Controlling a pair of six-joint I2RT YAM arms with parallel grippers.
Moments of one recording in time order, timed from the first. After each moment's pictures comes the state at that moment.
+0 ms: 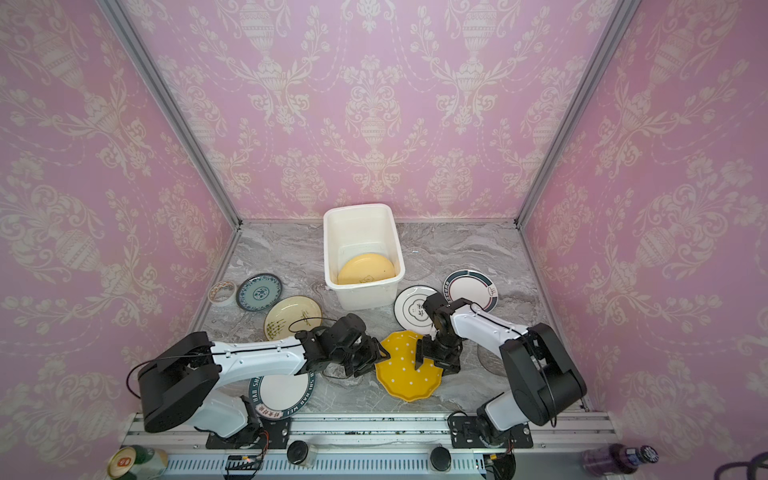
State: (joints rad) left arm -0.97 1.51 0.69 -0.02 0.30 -1.43; right arm 0.44 1.49 0.76 -0.91 -0.36 0.59
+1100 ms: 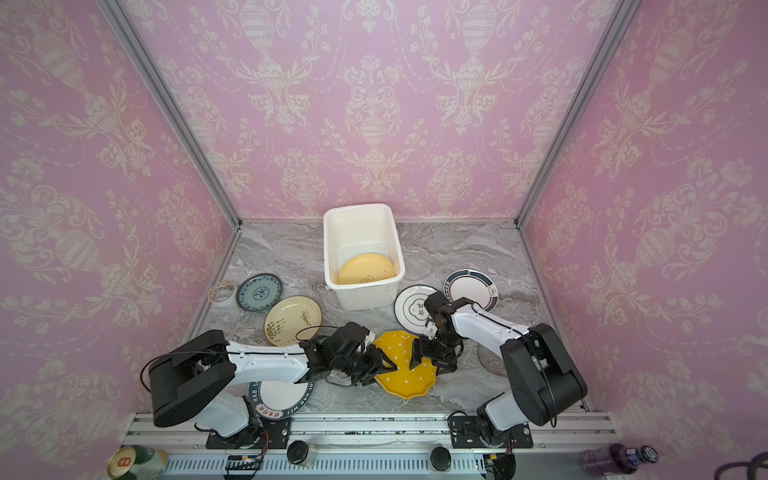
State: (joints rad) left arm -1.01 1.54 0.60 0.24 0.44 -1.49; right arm 0.43 1.49 0.77 -0.90 -0.48 0.50
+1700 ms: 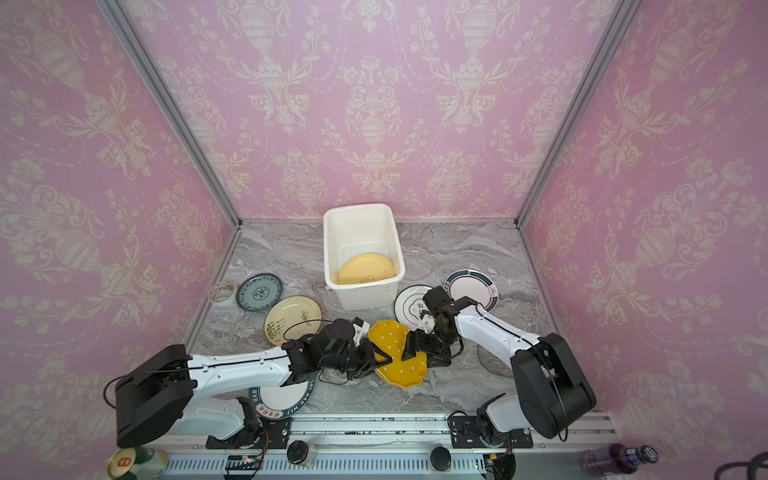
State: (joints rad) left arm -1.01 1.36 0.59 0.16 0.35 -1.45; right arm 0.44 1.42 0.79 -0.84 -0.54 0.53
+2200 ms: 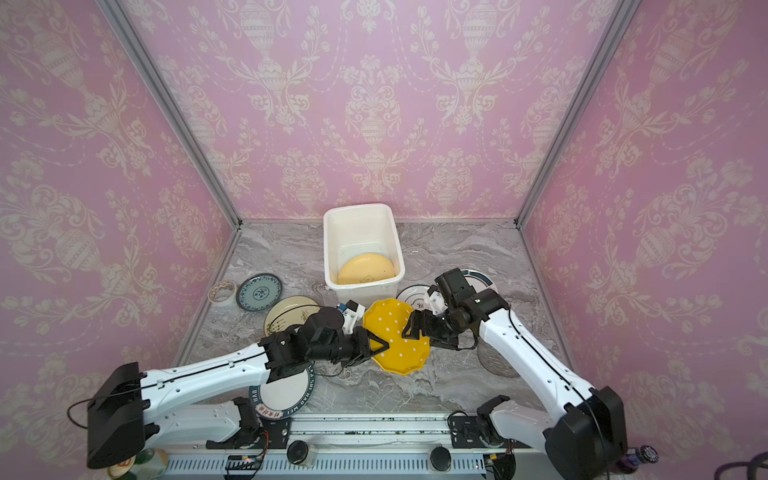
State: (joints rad) left arm -1.00 1.19 0.76 -0.11 0.29 -1.29; right arm 0.41 1.14 1.01 -1.03 -0.49 0.57
